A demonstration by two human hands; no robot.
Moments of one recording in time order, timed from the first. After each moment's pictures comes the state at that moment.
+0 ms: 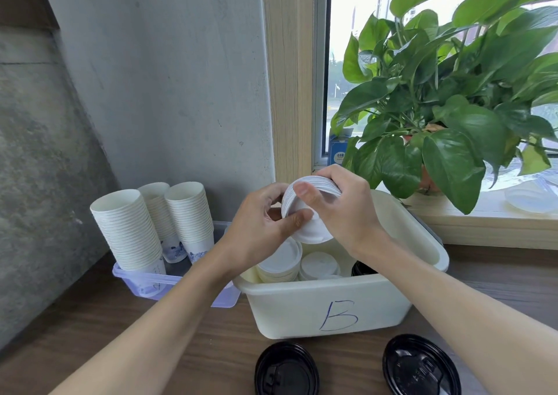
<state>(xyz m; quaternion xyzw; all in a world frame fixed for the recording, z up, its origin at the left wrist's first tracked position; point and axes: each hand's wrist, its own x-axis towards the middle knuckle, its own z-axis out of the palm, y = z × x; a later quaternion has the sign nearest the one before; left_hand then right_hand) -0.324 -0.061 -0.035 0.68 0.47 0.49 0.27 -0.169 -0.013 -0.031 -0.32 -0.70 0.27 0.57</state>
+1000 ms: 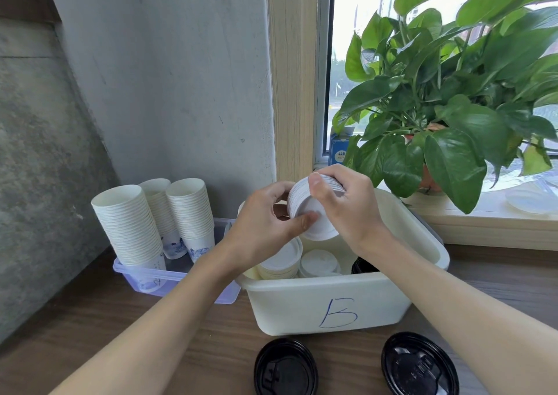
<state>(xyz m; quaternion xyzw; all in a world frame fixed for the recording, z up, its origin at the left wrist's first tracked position) -0.321 -0.059 -0.037 0.68 0.50 0.47 0.26 -0.169 -0.007 -0.032 -0.33 -0.69 0.28 0.57</state>
